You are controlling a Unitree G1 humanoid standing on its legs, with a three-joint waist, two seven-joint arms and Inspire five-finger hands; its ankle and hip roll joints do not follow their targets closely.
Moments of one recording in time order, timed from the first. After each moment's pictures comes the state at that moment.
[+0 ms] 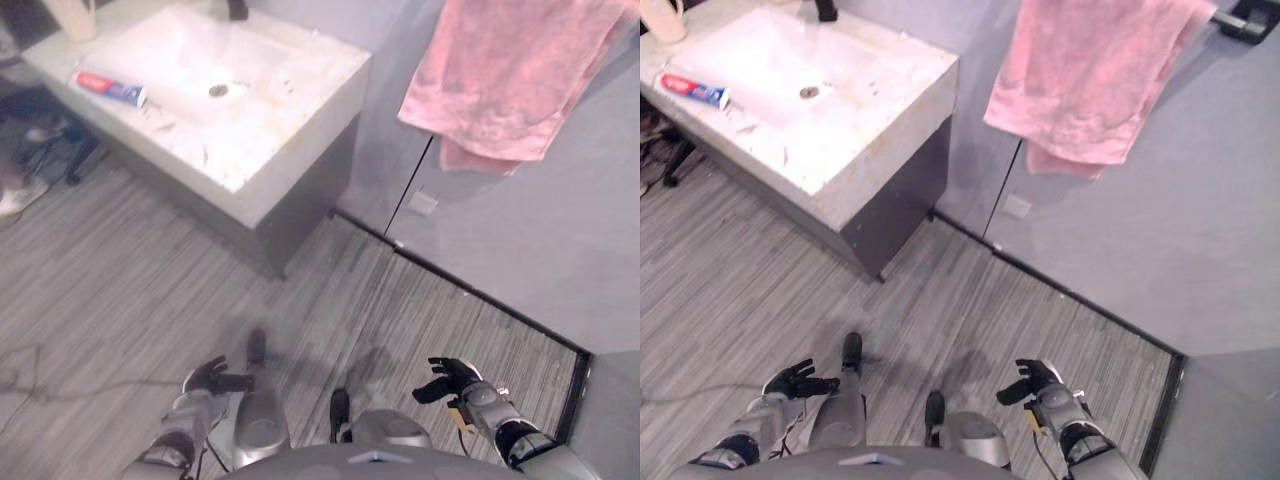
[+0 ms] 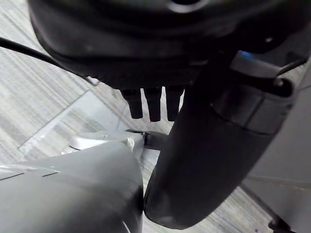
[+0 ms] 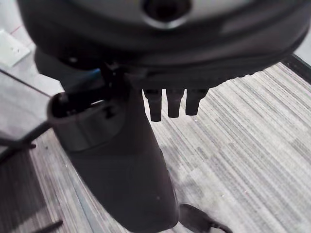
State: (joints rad) left arm -0.08 0.25 -0.05 1.10 -0.39 0.04 0.13; right arm -0.16 -0.34 0.32 1.11 0.06 0.09 -0.05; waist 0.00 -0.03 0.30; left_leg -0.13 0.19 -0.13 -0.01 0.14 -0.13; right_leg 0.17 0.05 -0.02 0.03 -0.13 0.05
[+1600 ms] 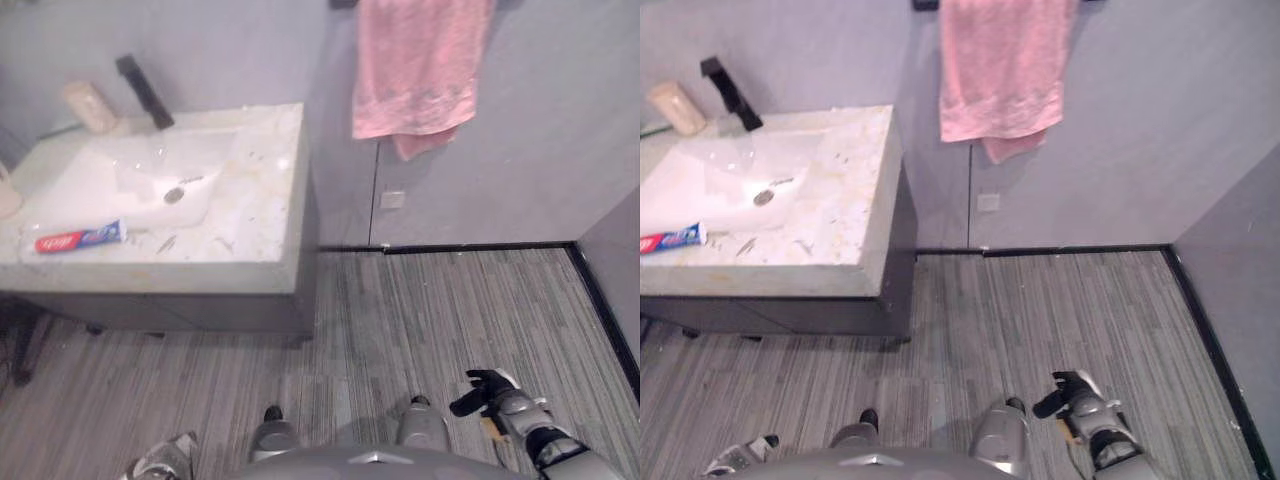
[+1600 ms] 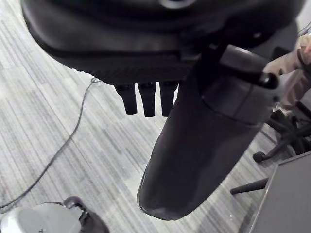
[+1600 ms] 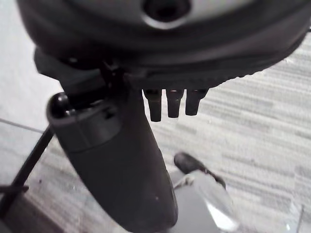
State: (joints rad) left arm -0.03 0.27 0.20 1.28 -0.74 -0.02 0.48; right arm -0.12 -0.39 0.30 1.11 0.01 0.12 -0.06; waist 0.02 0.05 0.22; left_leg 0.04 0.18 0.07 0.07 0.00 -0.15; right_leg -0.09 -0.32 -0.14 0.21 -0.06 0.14
